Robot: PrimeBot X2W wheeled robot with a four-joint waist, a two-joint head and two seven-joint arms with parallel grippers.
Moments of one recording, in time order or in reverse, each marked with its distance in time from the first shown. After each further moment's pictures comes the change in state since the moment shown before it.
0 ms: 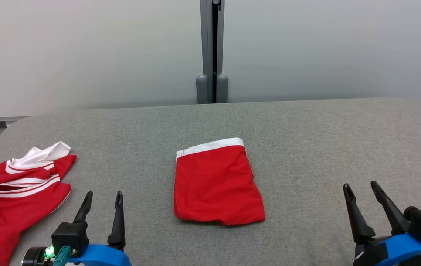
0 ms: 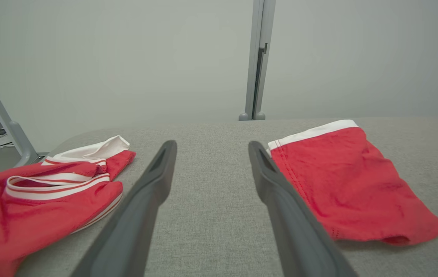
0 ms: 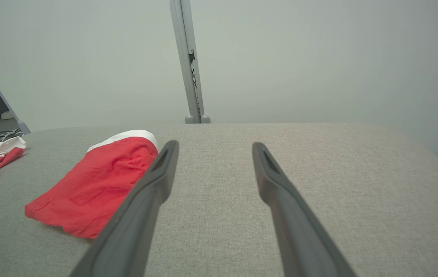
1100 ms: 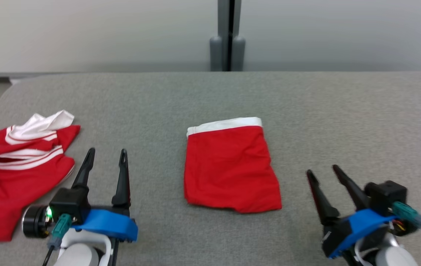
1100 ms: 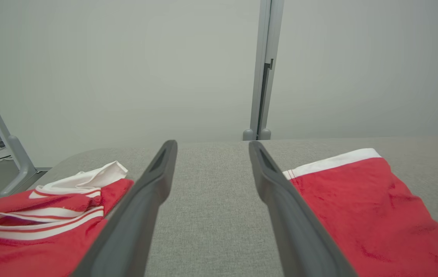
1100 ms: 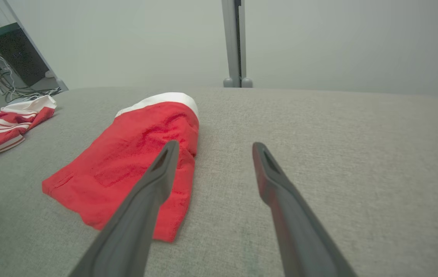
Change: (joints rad) left arm -0.127 -0.005 -0.010 -0.039 0.013 0.003 -0.020; right arm -0.127 0.006 0.110 0.083 0.012 0.000 0.047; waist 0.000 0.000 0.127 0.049
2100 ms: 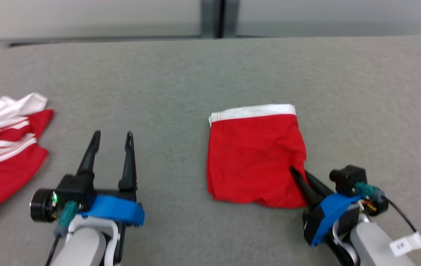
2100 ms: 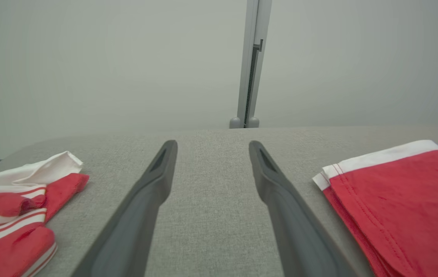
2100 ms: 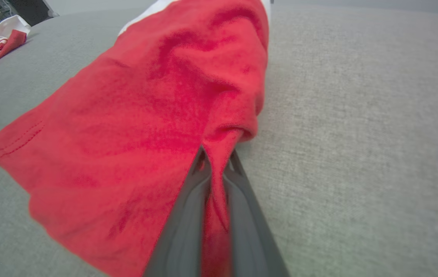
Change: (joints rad) left arm -0.098 -0.068 0.013 0.079 0.027 -0.045 -0.058; right arm -0.274 -0.076 0.266 0.432 0.107 0.000 -0.125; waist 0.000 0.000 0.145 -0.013
